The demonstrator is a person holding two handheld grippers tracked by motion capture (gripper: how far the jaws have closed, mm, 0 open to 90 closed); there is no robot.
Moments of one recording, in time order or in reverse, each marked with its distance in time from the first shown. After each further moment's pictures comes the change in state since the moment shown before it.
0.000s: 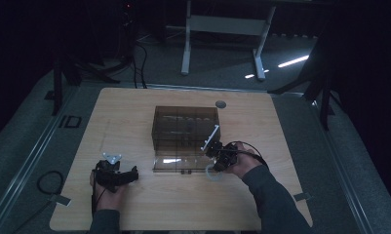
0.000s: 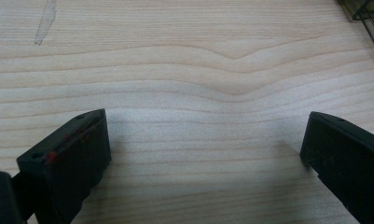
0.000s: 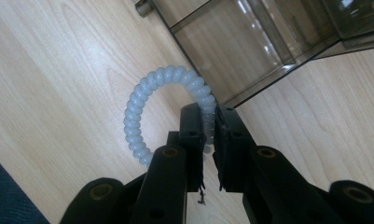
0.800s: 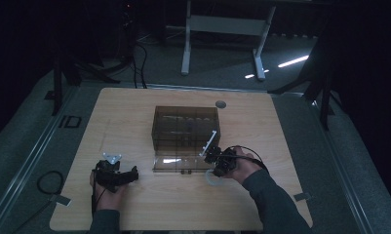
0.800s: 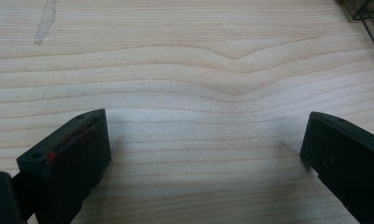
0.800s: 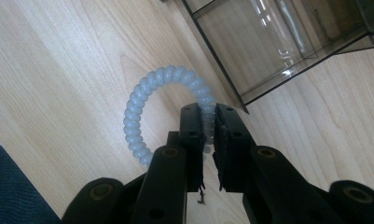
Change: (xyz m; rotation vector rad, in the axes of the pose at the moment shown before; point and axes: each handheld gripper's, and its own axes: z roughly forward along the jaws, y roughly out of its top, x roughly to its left) left arm 0.000 0.000 0.000 0.000 0.000 0.000; right arm 0.014 -0.005 0.002 0.020 -0.008 -0.043
